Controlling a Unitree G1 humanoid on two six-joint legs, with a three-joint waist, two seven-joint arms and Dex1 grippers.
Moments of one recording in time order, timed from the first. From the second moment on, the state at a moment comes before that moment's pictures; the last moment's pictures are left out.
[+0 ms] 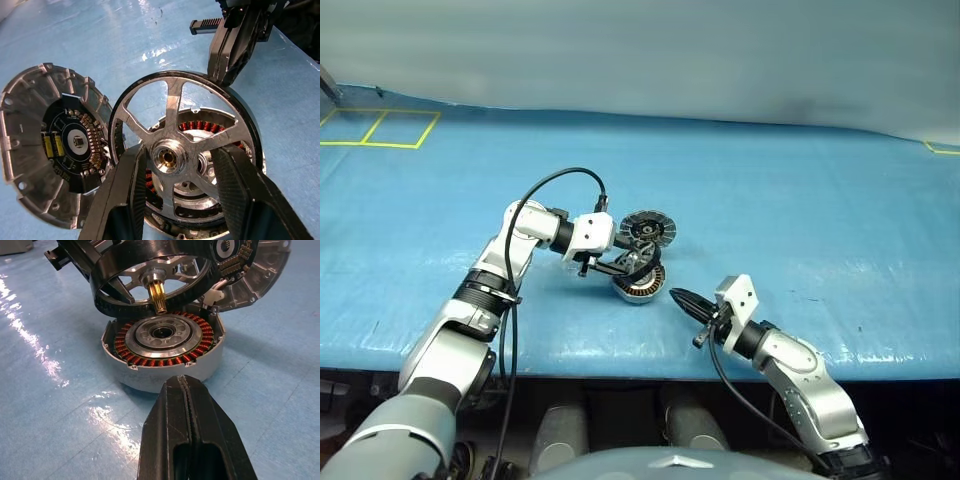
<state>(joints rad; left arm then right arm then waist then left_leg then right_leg) -0.74 0.44 -0.33 0.54 -0.03 -0.23 -1.38 0.15 -0.36 0.13 -0.24 0.30 0.18 0.65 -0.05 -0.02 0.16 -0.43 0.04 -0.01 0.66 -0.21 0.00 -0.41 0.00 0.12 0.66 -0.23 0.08</state>
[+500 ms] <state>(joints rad) -0.75 0.44 -0.33 0.54 -0.01 -0.24 -1.38 0.15 -0.36 0.12 -0.24 0.28 0.17 0.63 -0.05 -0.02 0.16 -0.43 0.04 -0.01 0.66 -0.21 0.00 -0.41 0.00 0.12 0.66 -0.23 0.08</state>
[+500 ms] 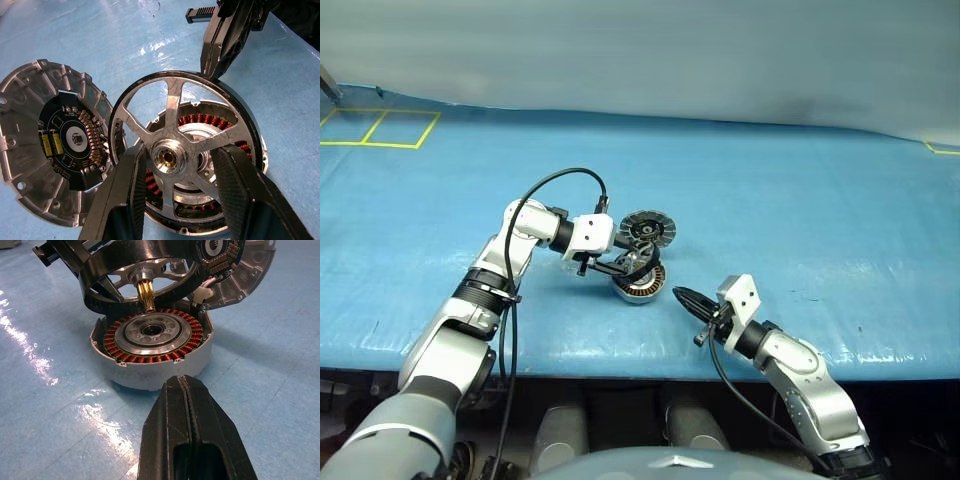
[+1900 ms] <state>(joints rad) -0.77 0.45 -0.33 0.58 0.00 -0.27 -1.37 0.14 -0.35 0.13 -0.24 0.25 0.17 0.61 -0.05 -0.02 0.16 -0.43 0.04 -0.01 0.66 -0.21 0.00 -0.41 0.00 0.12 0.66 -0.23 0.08</state>
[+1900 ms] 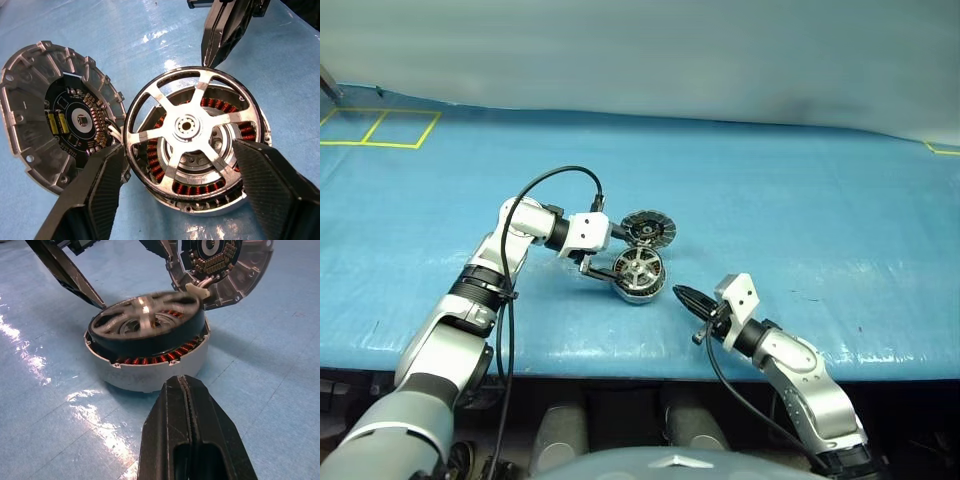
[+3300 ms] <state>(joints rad) -0.24 0.36 -0.07 0.17 -0.43 0.02 -1.21 -0.33 -0.32 0.09 0.06 0.11 0.34 0.42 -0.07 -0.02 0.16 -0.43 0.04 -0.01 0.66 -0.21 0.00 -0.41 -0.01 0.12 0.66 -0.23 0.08</state>
